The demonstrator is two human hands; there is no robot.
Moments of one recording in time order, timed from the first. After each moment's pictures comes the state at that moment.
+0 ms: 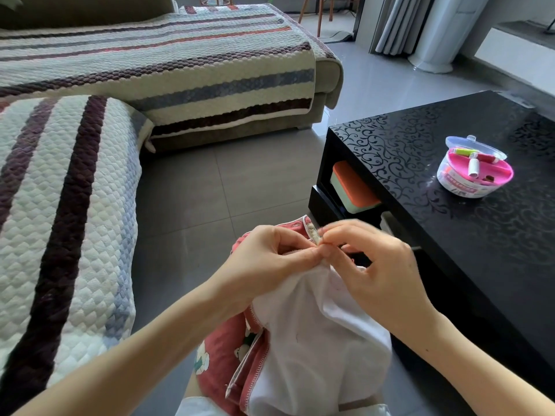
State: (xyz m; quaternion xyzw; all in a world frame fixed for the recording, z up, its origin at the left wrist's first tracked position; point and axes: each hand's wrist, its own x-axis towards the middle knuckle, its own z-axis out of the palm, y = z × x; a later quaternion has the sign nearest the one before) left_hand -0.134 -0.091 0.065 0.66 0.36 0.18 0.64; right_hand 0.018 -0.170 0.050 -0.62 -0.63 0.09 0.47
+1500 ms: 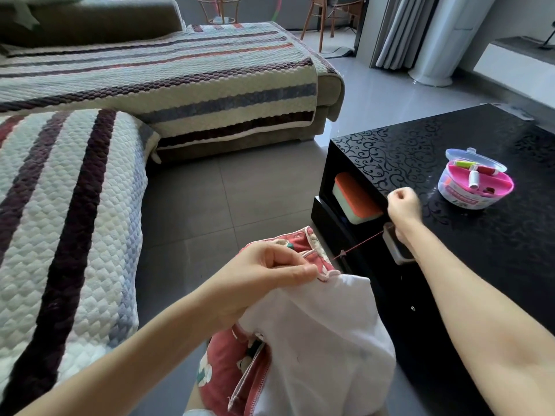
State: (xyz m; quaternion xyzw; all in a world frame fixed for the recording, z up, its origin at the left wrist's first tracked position) left_hand -0.150 -0.090 0.076 0.61 0.33 0.14 0.70; right_hand 0.174 -0.046 -0.033 -0.82 -0.26 0.17 0.48
